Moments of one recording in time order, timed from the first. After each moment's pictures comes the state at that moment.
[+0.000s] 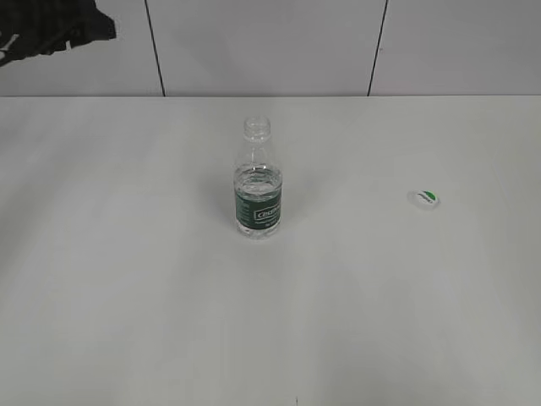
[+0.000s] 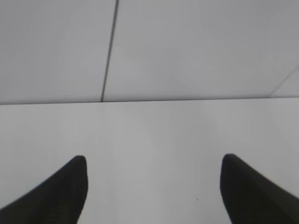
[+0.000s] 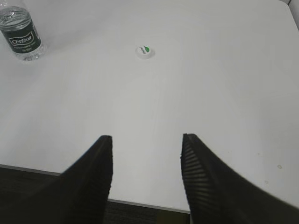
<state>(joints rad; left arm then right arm) -0.03 1.73 -1.21 1.84 -0.35 -1.99 0.18 -0.01 -0.51 0.03 1.10 -0.16</state>
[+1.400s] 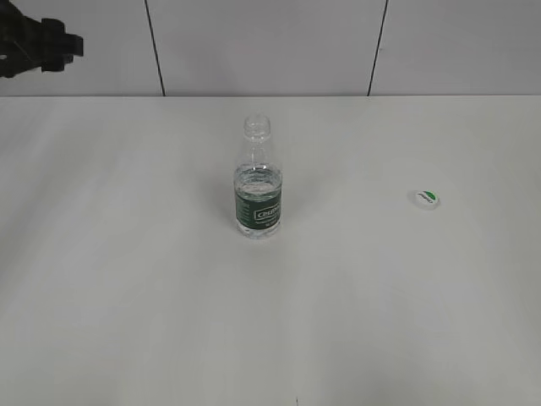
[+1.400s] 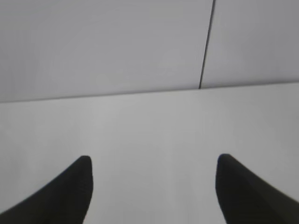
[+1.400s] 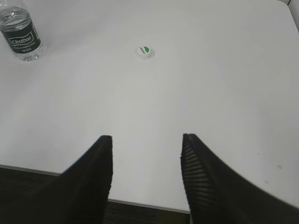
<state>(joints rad) -0.10 1.72 -1.17 1.03 0.14 -1.01 0.18 -0.01 -0.51 0.03 1.10 -0.16</state>
